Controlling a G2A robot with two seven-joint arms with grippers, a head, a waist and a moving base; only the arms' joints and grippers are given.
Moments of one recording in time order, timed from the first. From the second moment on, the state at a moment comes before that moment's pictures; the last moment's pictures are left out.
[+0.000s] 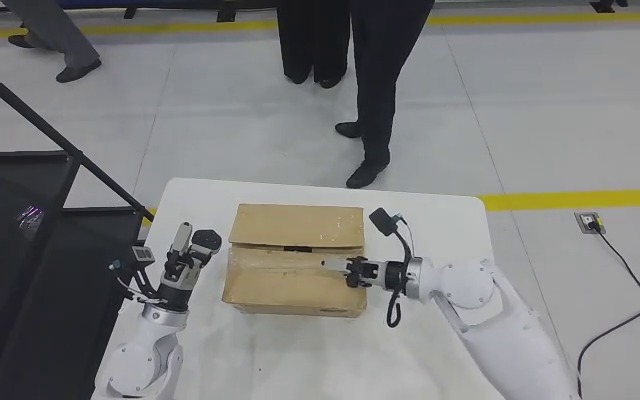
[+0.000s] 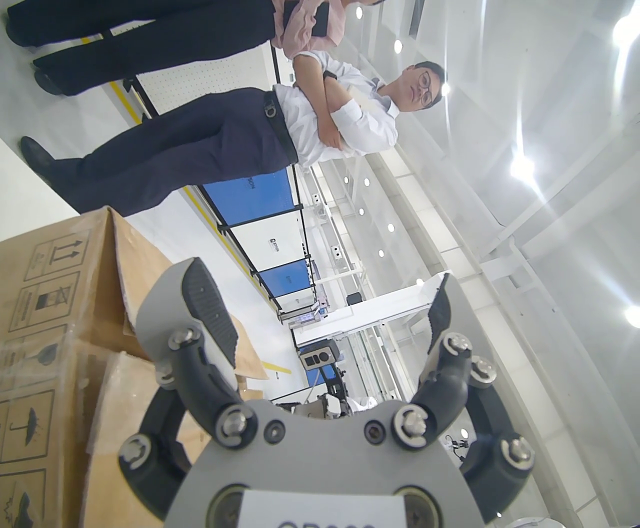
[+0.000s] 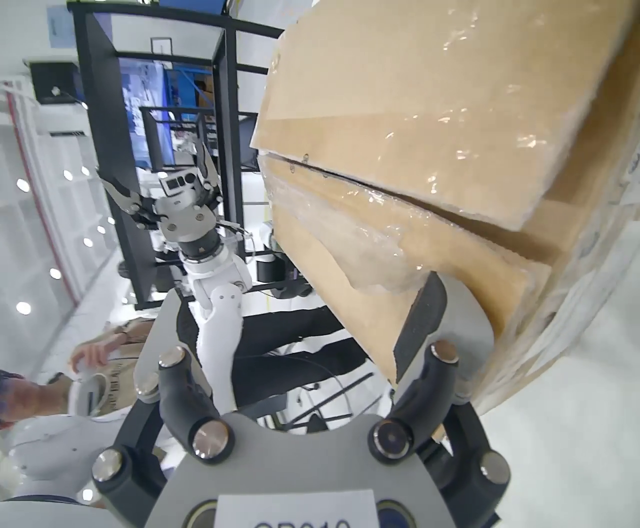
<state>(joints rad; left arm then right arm) 1.30 -1.24 -1.57 -1.62 -0.28 -0.49 -0.29 -0.81 -1.18 1.06 -1.58 -0.07 0.13 0.92</state>
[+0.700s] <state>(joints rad) 1.29 -1.25 -1.57 -1.60 -0.28 -0.49 -0.28 -0.93 -1.14 1.08 -1.79 -0.49 -0.21 0.81</state>
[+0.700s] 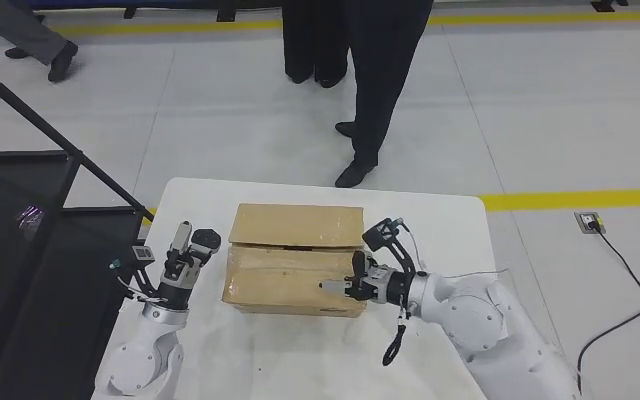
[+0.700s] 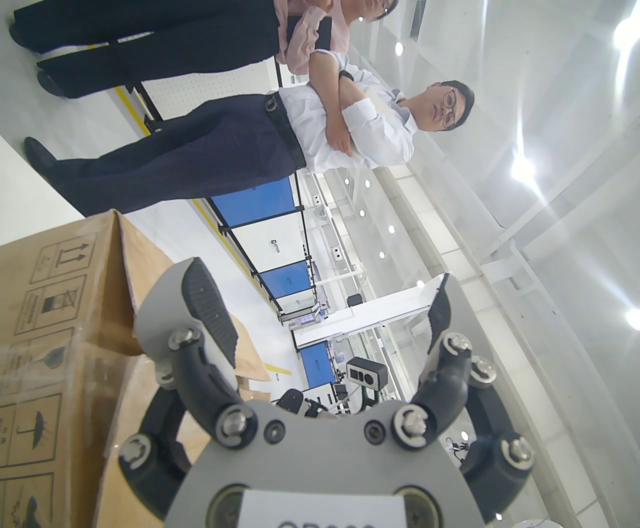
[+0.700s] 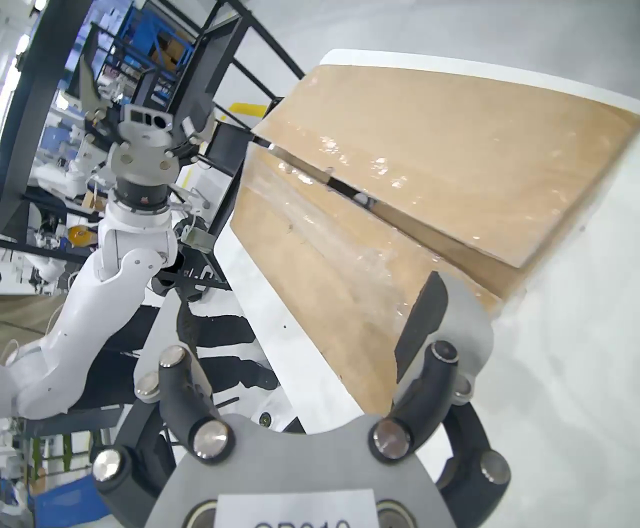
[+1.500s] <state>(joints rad) 1.30 -1.25 -1.57 -1.61 -0.26 -0.49 -0.28 -0.94 -1.13 0.91 -1.95 -1.41 -0.26 0.74</state>
